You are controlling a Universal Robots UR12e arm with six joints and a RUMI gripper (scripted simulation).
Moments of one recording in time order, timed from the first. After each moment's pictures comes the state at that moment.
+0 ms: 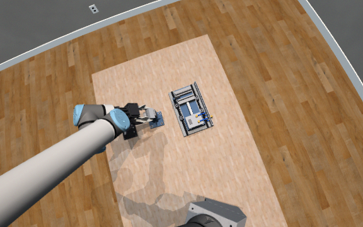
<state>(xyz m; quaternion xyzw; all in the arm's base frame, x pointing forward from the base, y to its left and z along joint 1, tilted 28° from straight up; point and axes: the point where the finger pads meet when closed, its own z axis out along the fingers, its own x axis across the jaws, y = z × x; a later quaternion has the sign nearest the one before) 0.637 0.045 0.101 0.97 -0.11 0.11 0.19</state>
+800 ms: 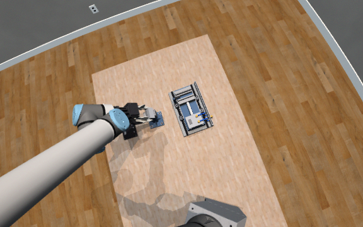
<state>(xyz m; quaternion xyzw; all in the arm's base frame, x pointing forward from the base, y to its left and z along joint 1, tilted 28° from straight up) 0.635 0.043 0.106 0.97 -0.11 0.11 0.19</state>
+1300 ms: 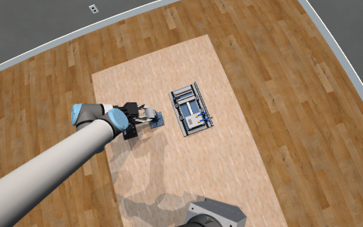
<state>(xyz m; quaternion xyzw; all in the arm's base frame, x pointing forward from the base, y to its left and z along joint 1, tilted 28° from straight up) 0.633 0.040 0.112 0.97 -0.11 0.11 0.19</state>
